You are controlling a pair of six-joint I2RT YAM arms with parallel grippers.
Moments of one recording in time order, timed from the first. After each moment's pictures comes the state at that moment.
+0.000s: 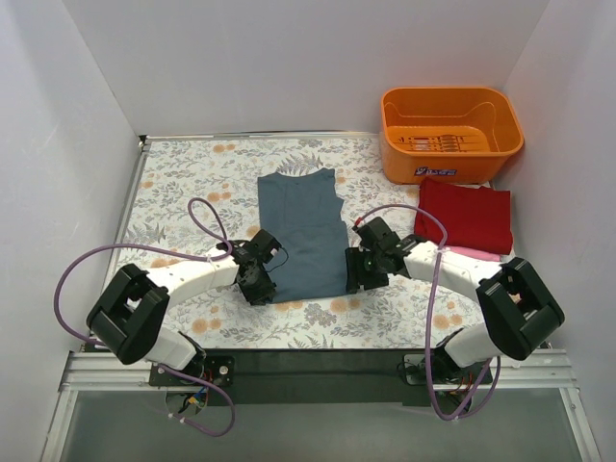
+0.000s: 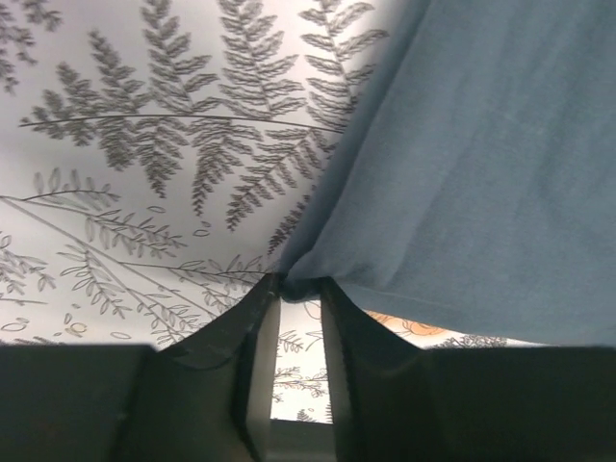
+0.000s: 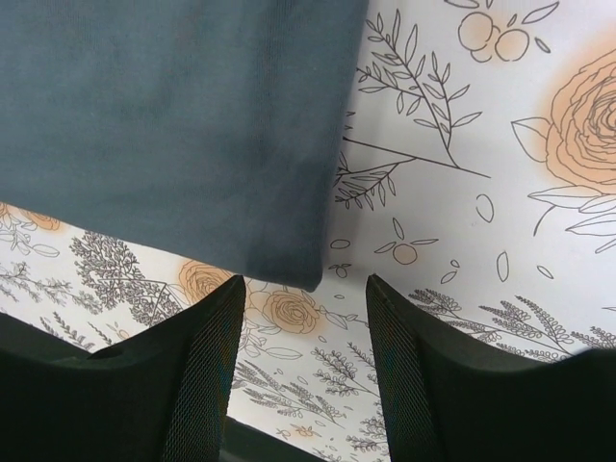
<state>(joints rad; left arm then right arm) -0.70 1.45 0.75 -0.67 -0.11 -1.17 0.68 1.44 0.76 -0.45 -0.15 0.50</state>
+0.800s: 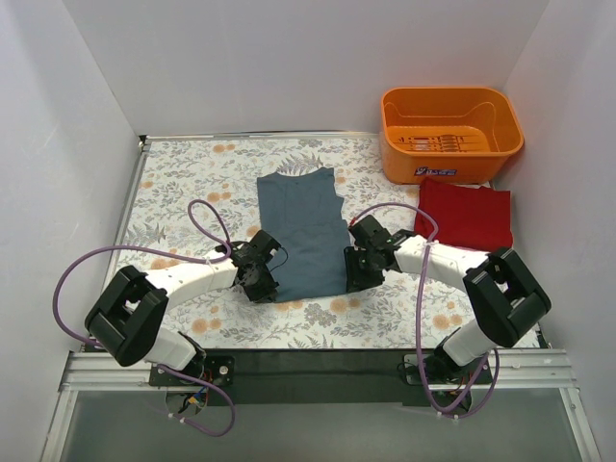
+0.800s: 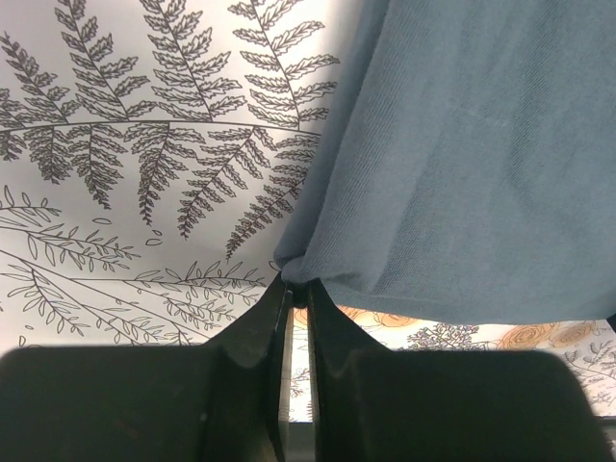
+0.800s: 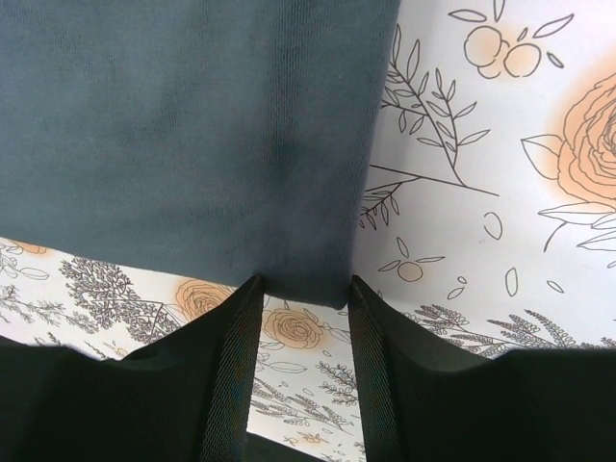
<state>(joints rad) -0.70 1.43 0.73 -0.58 -0.06 -1.15 0.70 1.53 0.82 -0.48 -0.11 0.53</state>
